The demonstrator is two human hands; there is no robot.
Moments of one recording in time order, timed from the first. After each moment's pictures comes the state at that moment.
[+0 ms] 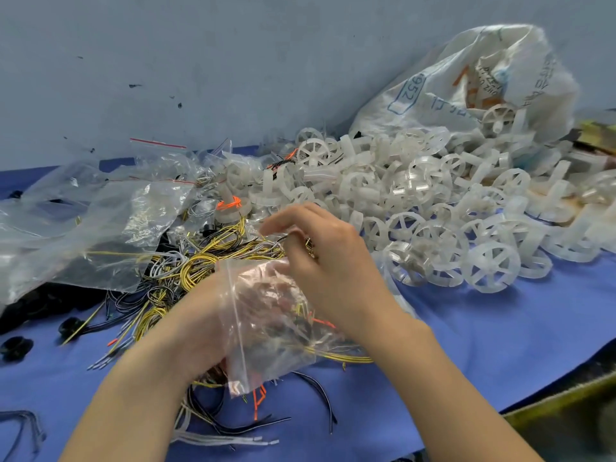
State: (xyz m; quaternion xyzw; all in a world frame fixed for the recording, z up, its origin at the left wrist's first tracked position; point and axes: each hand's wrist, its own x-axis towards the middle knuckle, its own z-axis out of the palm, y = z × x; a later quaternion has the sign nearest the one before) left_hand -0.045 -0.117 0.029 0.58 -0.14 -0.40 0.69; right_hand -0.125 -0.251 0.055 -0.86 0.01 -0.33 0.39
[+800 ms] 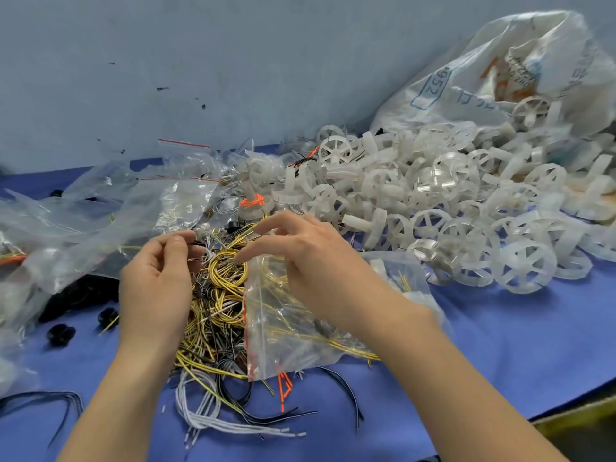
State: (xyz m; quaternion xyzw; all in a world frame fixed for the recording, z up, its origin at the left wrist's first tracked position) left_hand -0.009 -0.069 0.022 0.74 -0.08 0.12 0.66; right_hand -0.106 -0.233 0.060 -0.96 -0.07 -0.18 0.22
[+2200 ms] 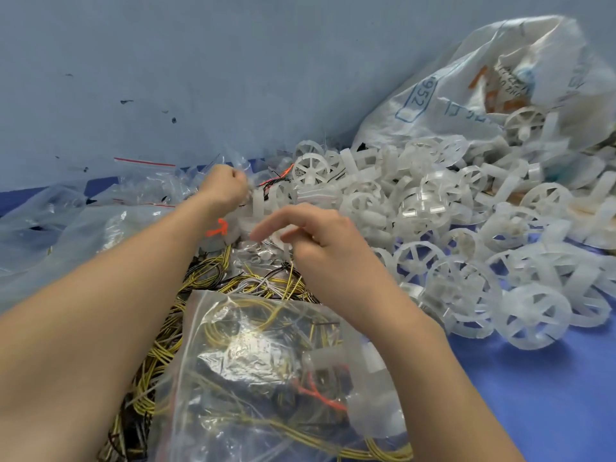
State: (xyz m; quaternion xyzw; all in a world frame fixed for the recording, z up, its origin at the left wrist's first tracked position) left_hand 0.182 -0.260 0.063 0.91 -0.21 0.05 0.35; right_hand -0.069 -0.318 0.059 -0.84 -0.01 -0.25 0.49
